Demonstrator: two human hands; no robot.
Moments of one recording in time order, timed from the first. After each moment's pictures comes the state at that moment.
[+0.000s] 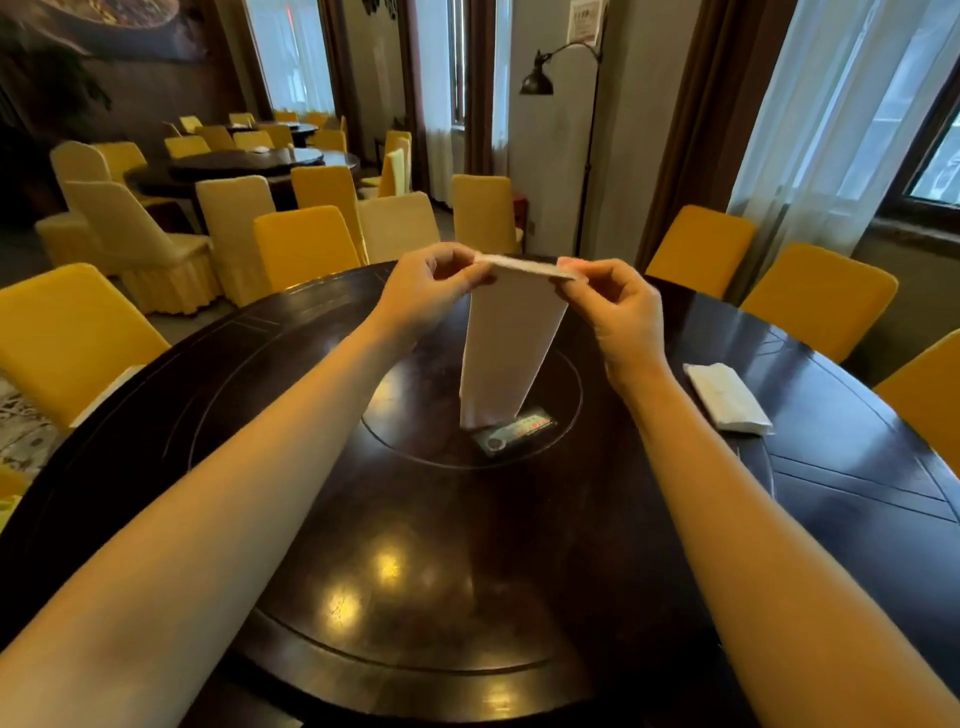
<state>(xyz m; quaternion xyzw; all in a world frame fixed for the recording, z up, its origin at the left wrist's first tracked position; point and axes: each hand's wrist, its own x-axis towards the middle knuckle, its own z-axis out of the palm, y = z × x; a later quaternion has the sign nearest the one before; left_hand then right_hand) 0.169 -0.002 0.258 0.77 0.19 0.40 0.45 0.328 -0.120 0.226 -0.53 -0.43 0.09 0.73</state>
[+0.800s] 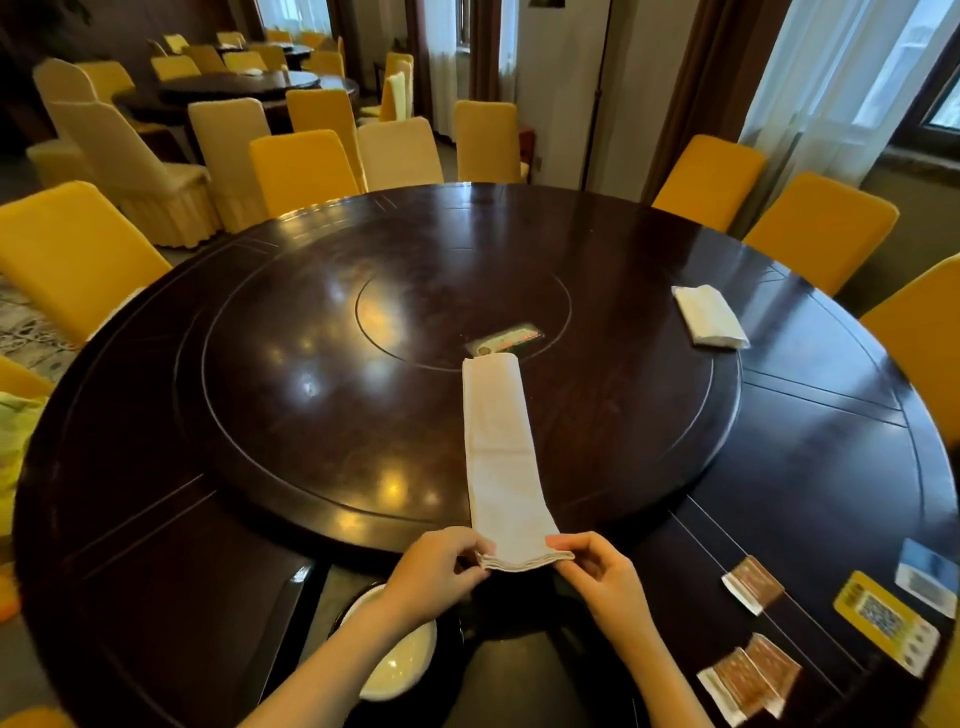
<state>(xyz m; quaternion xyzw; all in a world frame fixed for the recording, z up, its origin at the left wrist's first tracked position) 0.049 -0.214 -0.013 0.87 0.31 0.06 0.37 0.215 -0.355 -0.035 -0.69 -0.32 0.34 0.55</state>
